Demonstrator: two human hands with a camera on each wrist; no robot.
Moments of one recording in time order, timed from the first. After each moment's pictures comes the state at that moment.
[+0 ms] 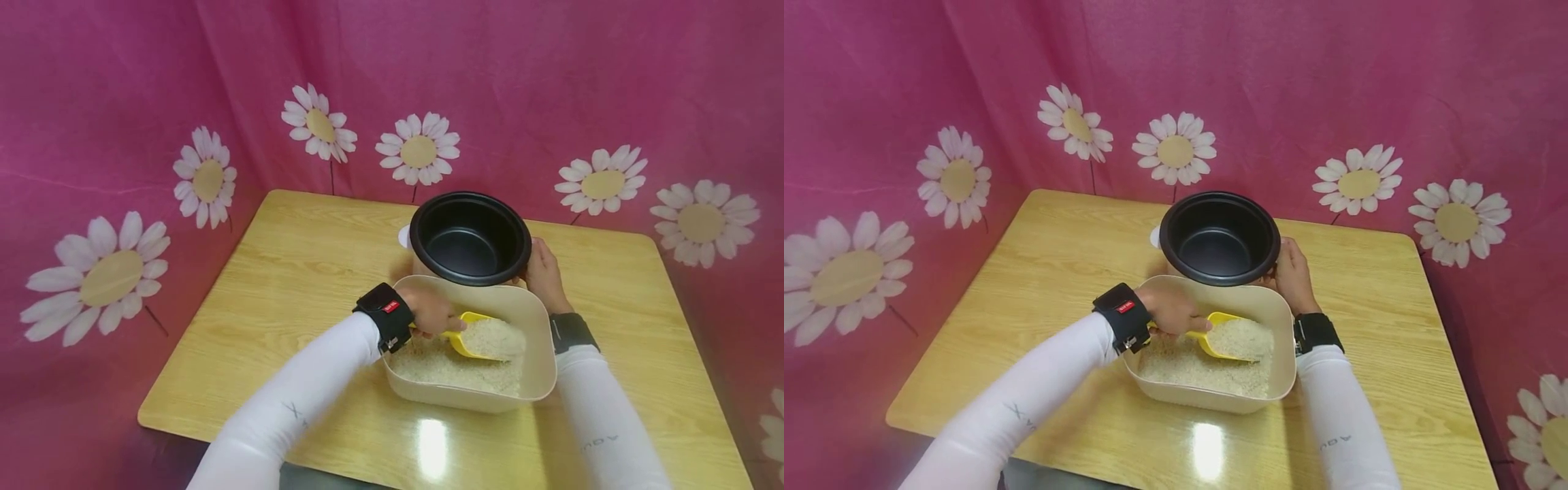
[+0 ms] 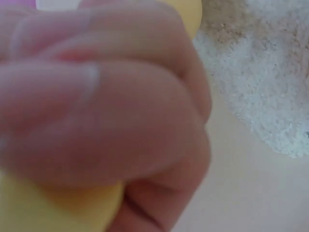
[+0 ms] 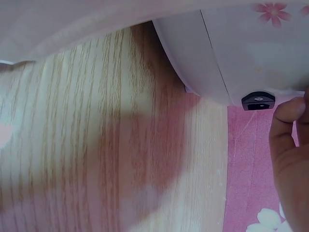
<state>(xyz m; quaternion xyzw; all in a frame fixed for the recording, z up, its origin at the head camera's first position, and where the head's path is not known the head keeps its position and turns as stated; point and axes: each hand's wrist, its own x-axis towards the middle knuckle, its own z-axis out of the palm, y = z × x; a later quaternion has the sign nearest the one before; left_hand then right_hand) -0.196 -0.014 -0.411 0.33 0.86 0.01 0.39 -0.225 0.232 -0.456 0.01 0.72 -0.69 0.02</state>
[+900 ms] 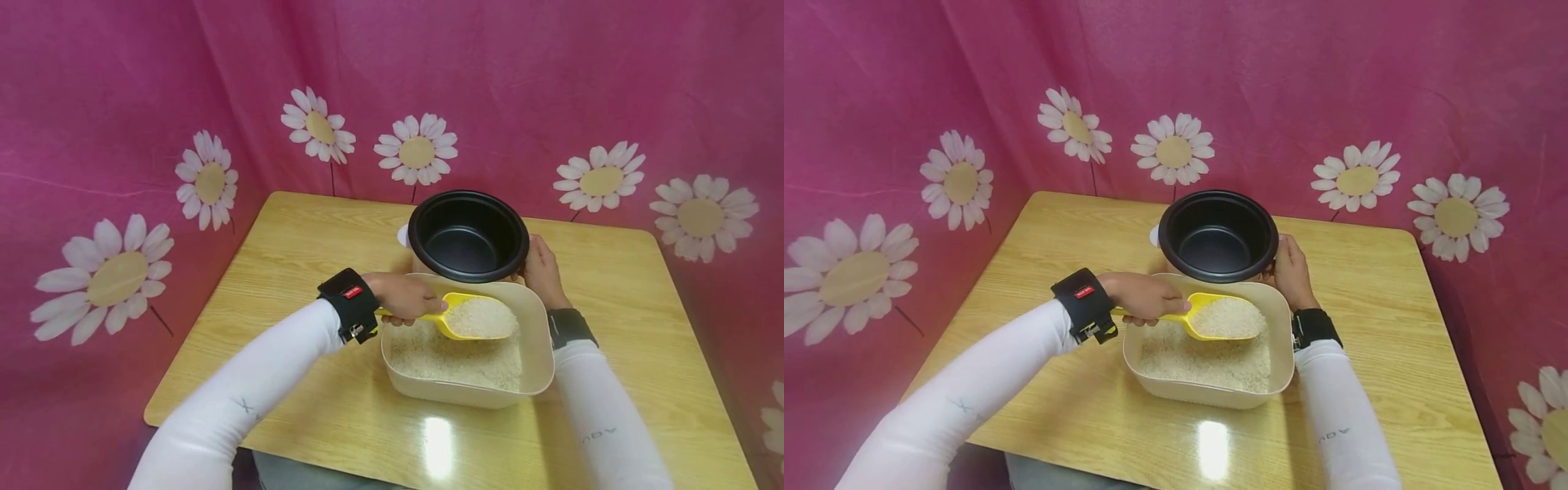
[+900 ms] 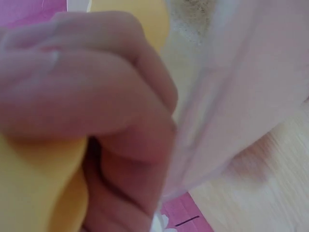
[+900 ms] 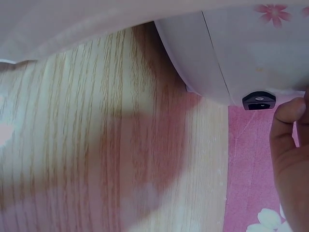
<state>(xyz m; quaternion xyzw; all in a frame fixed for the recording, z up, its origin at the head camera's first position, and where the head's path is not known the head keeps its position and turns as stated) -0.174 -0.058 -0.351 0.25 0.83 0.21 0.44 -0.223 0.234 -0.453 0.01 0.74 -0.67 0.01</state>
